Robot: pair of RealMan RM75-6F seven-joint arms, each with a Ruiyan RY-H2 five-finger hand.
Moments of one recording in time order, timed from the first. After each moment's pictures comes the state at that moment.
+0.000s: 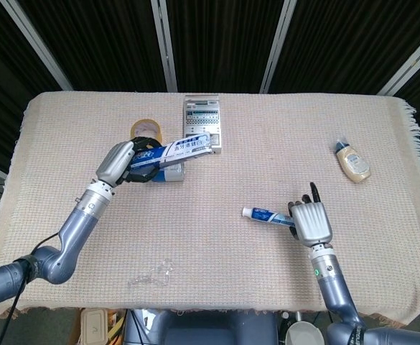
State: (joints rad) left arm -0.78 -1.40 -0.38 -1.54 1.15 0.89 -0.33; right arm 0.52 -1.46 0.10 -1.71 -1.06 1.30 -0.79
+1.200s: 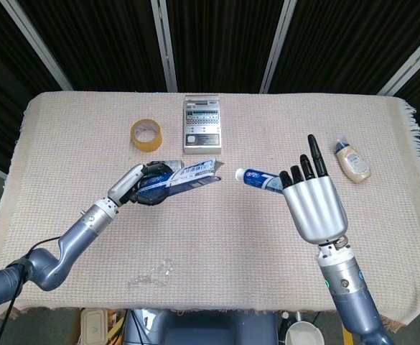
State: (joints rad) left arm -0.77 -1.43 -0.24 -1.43 1.48 0.88 -0.91; right arm 0.61 -1.07 0.25 -2.35 -1.23 1.48 -1.30
